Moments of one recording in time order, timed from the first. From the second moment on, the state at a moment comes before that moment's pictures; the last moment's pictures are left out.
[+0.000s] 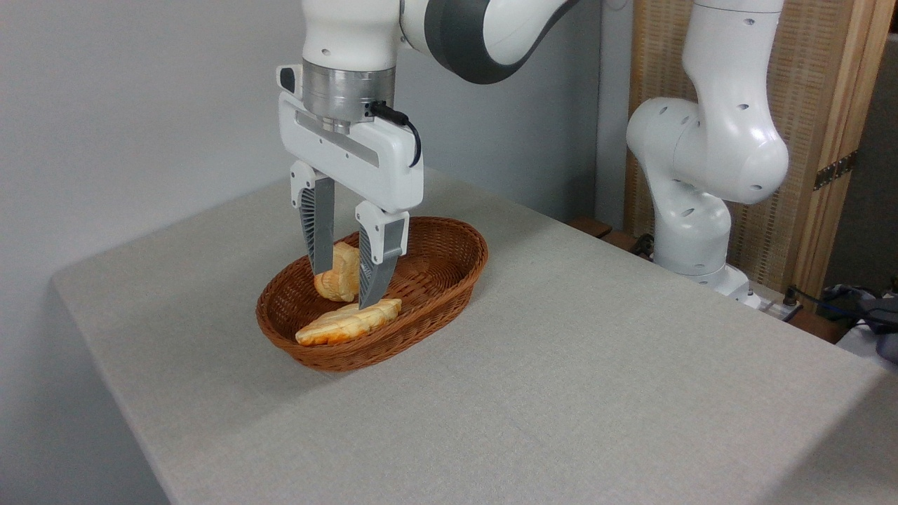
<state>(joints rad) -0.17 -0.19 0.04 -2.06 -0.07 2.10 0.59</state>
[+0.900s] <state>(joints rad) -0.17 -0.18 0.04 -2.04 -0.07 2.04 0.59</state>
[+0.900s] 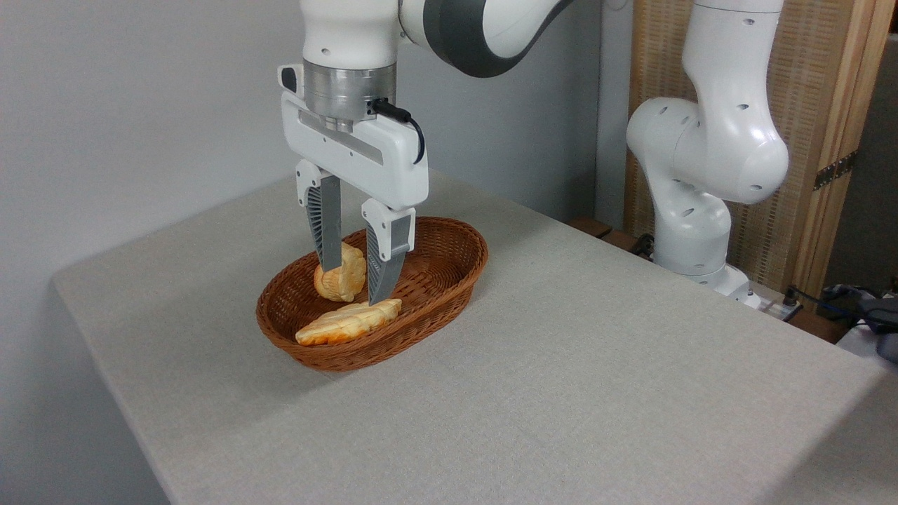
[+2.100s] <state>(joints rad) -0.17 -0.19 0.04 -2.03 -0.07 2.01 0.59</state>
